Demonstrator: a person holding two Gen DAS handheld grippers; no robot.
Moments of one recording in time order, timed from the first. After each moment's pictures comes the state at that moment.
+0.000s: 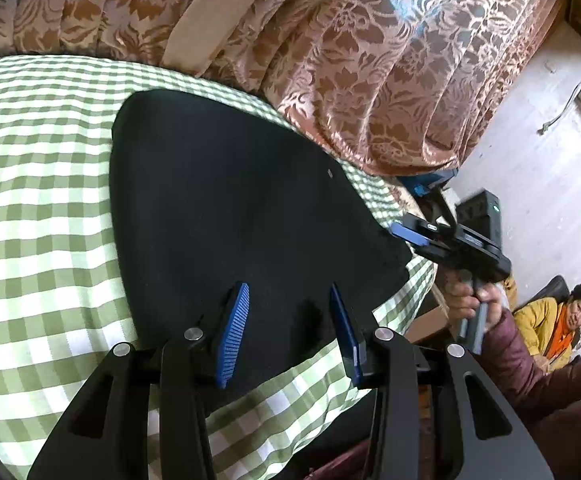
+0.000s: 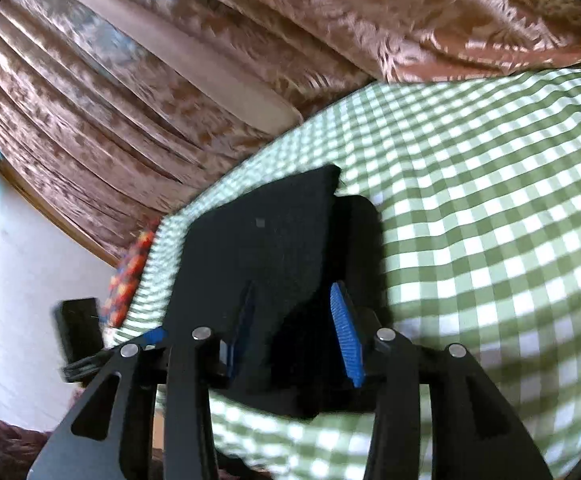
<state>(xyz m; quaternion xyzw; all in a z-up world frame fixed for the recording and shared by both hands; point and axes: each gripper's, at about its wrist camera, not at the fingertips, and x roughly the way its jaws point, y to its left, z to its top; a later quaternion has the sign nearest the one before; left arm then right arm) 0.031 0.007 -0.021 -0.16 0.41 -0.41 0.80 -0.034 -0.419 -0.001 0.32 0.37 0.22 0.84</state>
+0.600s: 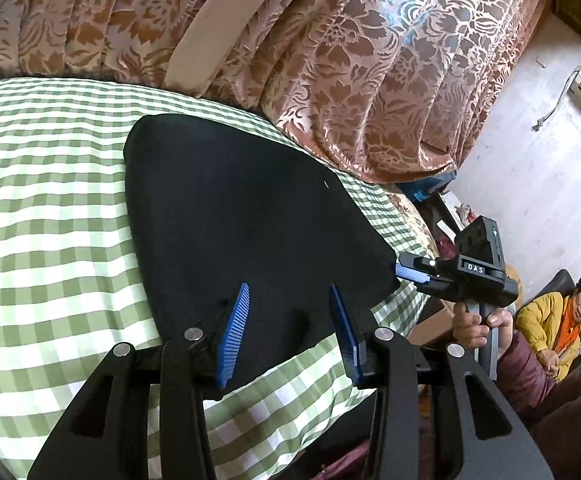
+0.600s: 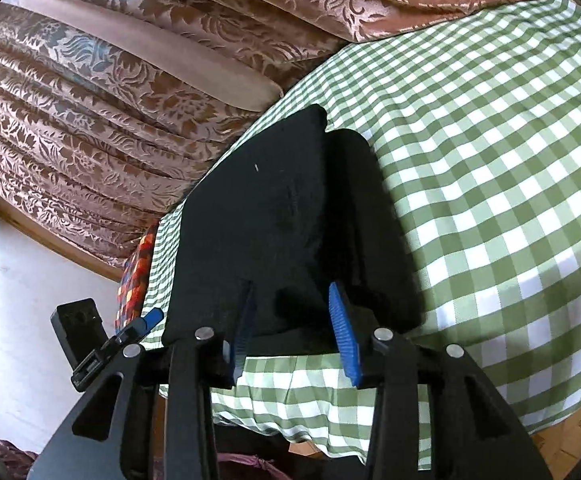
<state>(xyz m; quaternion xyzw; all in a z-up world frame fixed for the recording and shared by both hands) 0.020 0.020 -0.013 -0.14 0.39 -0.41 0.81 -0.057 -0.394 -0.027 0.36 0.42 0.17 0.82</state>
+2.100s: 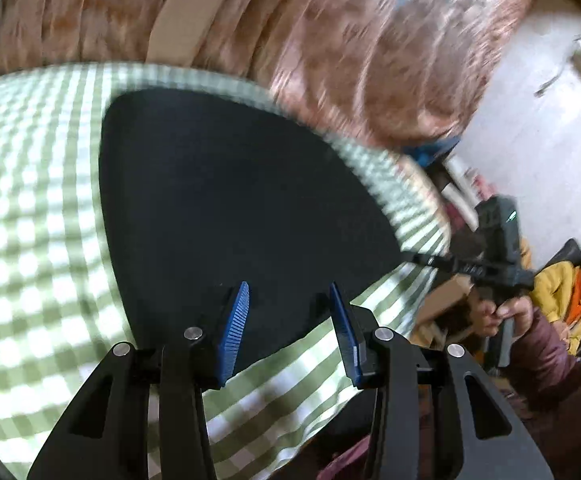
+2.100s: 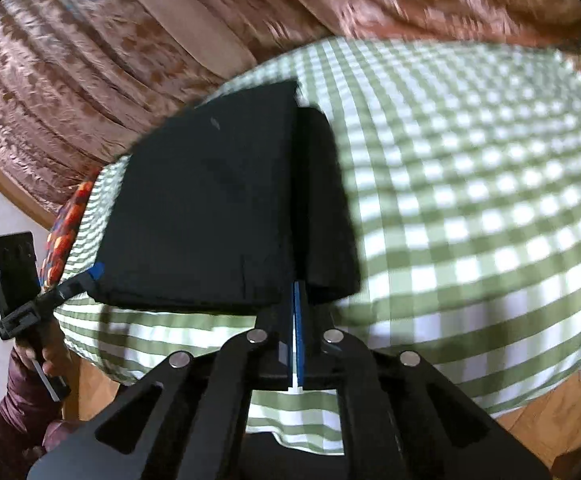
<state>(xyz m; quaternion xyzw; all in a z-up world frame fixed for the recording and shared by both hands) 0.019 -0.012 -0.038 -0.08 0.43 -0.41 0.80 -0.070 -0.375 -0.055 0.23 0.47 0.11 0.85</state>
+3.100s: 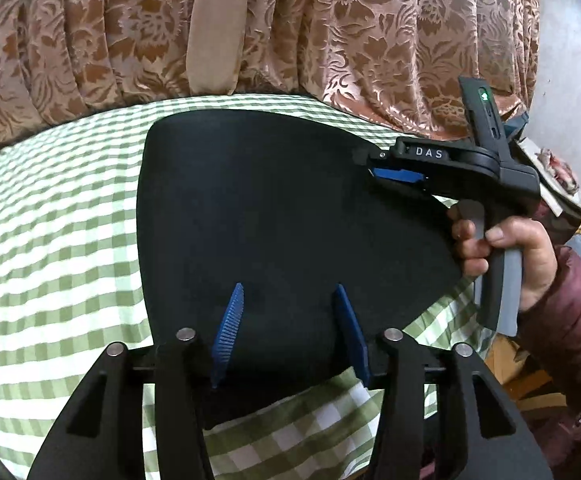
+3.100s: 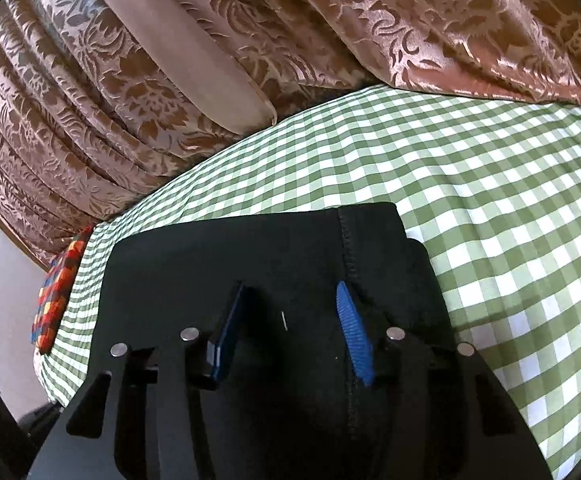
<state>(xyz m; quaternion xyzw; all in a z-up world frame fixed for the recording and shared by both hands) 0.010 -0.050 -0.024 0.02 0.39 -0.28 0.88 0.064 -0.332 -0.046 0.23 0.39 0.09 0.89</state>
